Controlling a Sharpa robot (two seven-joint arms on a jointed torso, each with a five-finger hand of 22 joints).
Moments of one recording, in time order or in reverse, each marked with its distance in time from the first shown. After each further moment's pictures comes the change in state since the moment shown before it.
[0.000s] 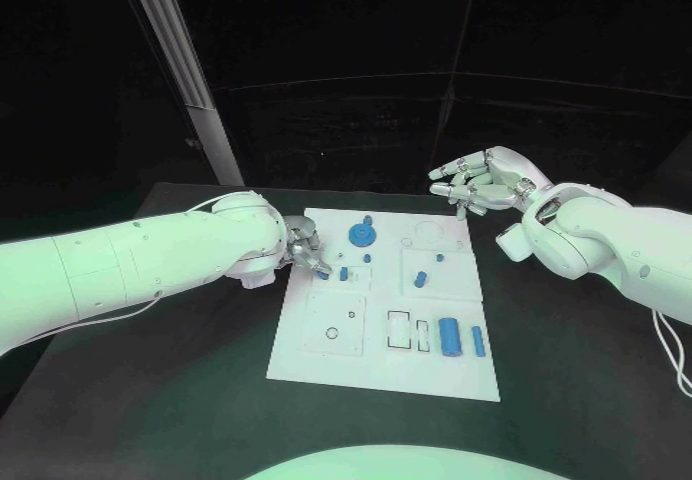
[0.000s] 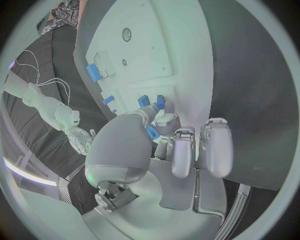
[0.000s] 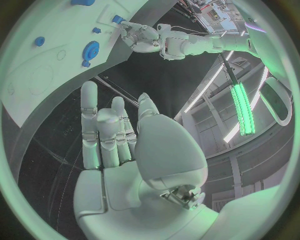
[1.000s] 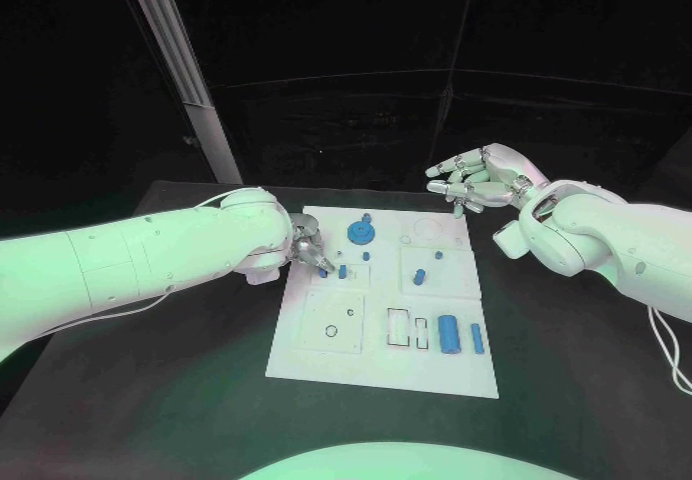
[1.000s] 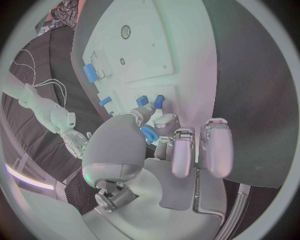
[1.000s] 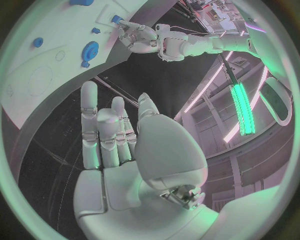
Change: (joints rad) left arm 0.001 0.042 0.000 -0.034 -0.001 0.023 -0.042; left_hand -0.126 -0.043 0.059 -0.037 -0.001 0.024 -0.017 0.026 0.014 0.007 -0.004 0.005 0.009 0.000 -0.007 0.000 0.000 0.000 0.000 -0.007 0.000 0.000; right arm 0.000 0.008 0.000 -0.002 0.001 0.001 0.000; right_hand 0.000 0.000 0.000 0.000 0.000 0.000 0.000 0.000 0.000 0.000 0.000 0.000 -0.001 0.000 0.000 0.000 0.000 0.000 0.000 0.000 0.000 -0.001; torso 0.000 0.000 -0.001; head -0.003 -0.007
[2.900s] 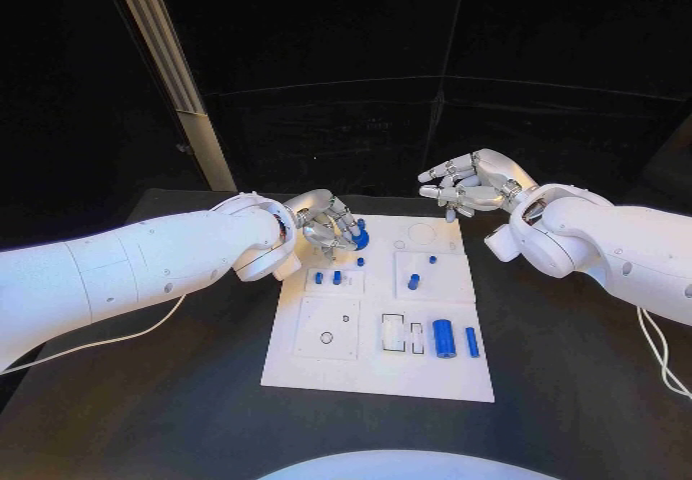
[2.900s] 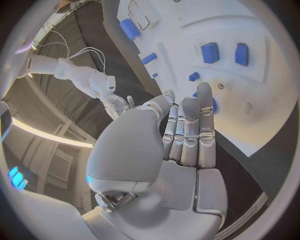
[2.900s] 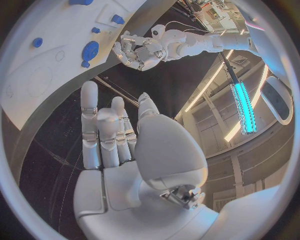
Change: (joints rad) left arm -0.003 0.027 -0.012 -0.050 0.214 -0.300 0.518; left_hand 0.318 -0.029 -0.150 -0.005 0.007 -0.134 0.131 -0.253 -0.283 -0.462 0.130 -0.594 -0.647 -0.296 0.102 -0.651 -0.524 0.124 -0.333 0.090 -0.803 -0.689; right arm 0.000 0.007 0.000 -0.010 0.011 0.004 -0.003; right_hand 0.000 0.000 -0.003 0.003 0.000 0.000 0.000 0.000 0.000 -0.004 0.004 0.000 -0.003 0.000 0.000 -0.011 -0.007 0.000 0.004 -0.004 -0.004 -0.001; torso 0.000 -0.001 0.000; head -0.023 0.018
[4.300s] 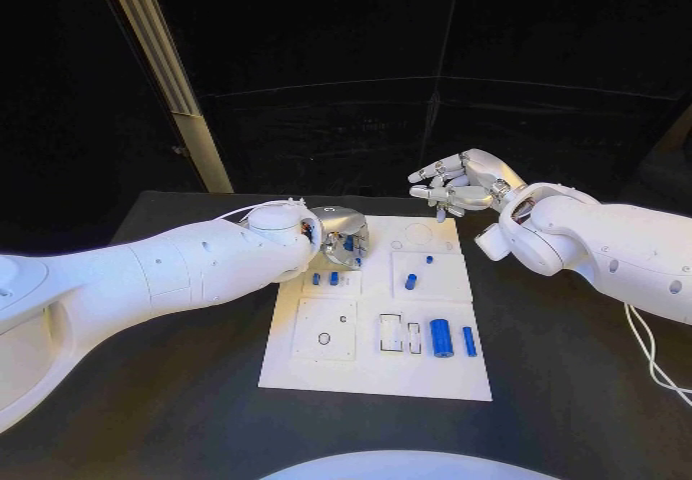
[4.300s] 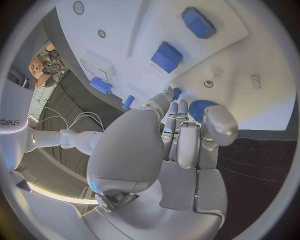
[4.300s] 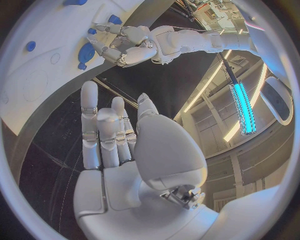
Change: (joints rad) left arm -0.041 0.175 -0.006 -0.196 -0.603 0.086 0.080; left_hand 0.005 0.025 -0.081 -0.025 -0.003 0.184 -0.034 -0.153 -0.148 0.117 -0.014 -0.167 -0.198 0.288 -0.017 0.454 0.418 -0.047 0.284 -0.019 0.498 0.467; right arm 0.000 0.019 0.000 -0.005 -0.001 0.003 0.002; right_hand 0.009 0.009 -0.003 -0.003 0.005 0.000 0.000 0.005 0.000 -0.004 -0.004 0.004 -0.003 0.000 0.000 0.000 0.002 0.000 0.000 0.000 -0.004 -0.001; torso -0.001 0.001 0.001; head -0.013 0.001
